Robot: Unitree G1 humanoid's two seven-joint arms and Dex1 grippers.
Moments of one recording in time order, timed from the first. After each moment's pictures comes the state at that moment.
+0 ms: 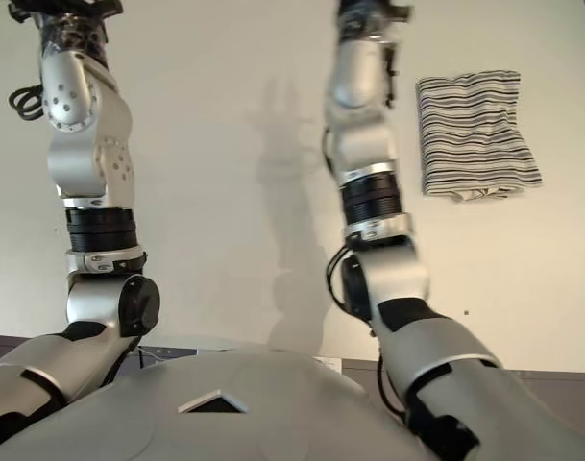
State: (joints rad) left arm -0.55 0.03 0.12 0.13 -0.06 0.13 0.22; right arm -0.73 0.06 0.06 0.51 -0.12 -0.04 -0.32
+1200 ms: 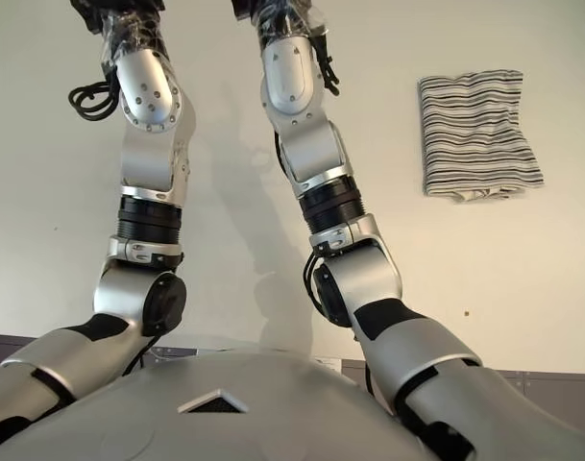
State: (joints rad) left arm -0.63 -0.10 0.04 0.35 0.17 -0.09 0.48; right arm -0.75 0.12 0.14 0.50 -0.19 -0.07 -0.24
